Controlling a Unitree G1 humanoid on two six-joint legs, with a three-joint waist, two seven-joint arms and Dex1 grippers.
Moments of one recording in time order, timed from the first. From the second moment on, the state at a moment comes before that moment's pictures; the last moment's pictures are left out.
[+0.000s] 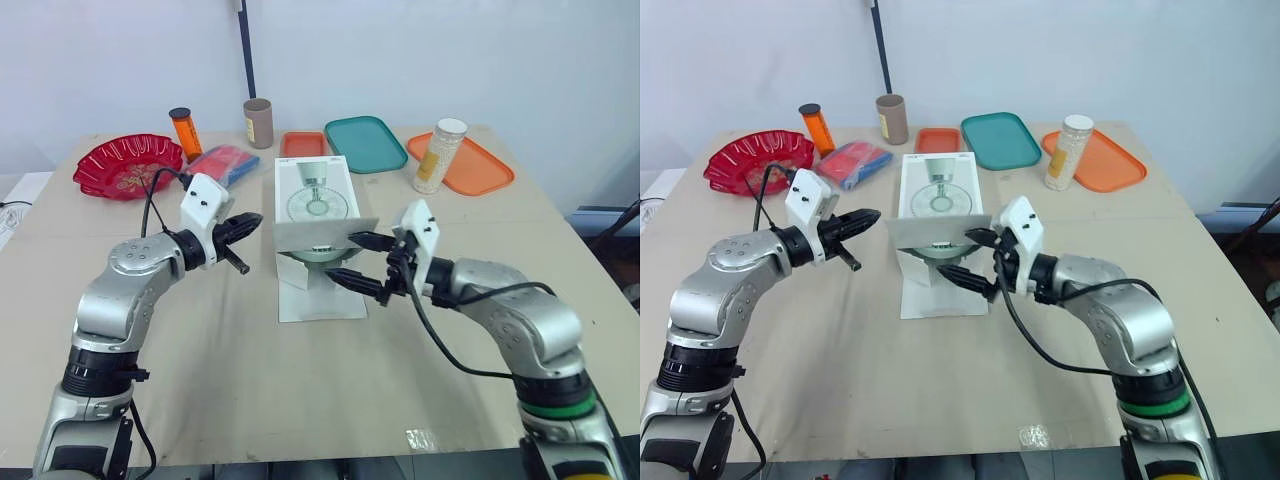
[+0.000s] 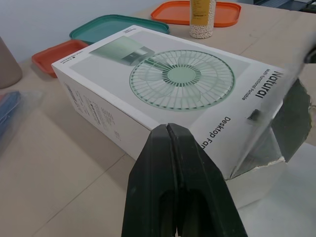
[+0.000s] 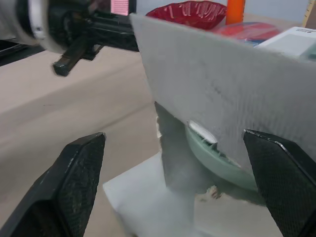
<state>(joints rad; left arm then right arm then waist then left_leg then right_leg) -0.52 0.51 0.04 -0.23 -0.33 0.68 -0.63 -0.52 -0.50 0.06 -0.31 0.52 0.77 0.70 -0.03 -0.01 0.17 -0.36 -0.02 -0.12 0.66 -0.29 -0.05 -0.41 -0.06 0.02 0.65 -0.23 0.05</state>
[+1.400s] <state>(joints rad) -0.76 0.35 -0.16 0.14 -0.19 0.60 -0.61 -0.48 -0.50 0.13 -0.45 0.36 0.74 0.61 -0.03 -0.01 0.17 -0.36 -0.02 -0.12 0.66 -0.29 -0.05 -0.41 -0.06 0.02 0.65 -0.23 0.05</state>
